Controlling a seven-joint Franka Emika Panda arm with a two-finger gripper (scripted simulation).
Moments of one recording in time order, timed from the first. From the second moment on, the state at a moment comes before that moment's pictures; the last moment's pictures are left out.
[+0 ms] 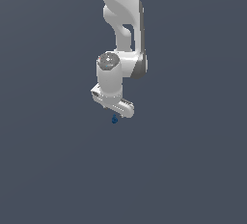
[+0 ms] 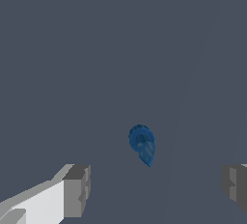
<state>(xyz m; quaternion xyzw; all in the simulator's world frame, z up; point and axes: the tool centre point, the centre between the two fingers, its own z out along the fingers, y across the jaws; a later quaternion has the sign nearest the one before) -0.033 -0.047 0.097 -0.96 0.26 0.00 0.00</state>
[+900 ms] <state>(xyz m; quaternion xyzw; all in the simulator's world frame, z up) -0.036 -0.048 0.051 -0.96 0.27 0.00 0.00</state>
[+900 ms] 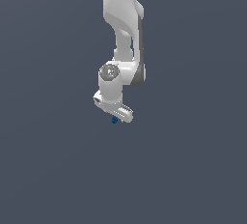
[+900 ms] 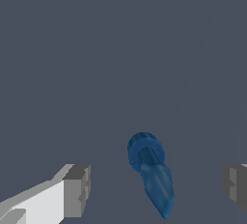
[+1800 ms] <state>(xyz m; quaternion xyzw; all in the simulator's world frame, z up) -0.033 -0.048 0.044 -0.96 0.27 0.00 0.00</state>
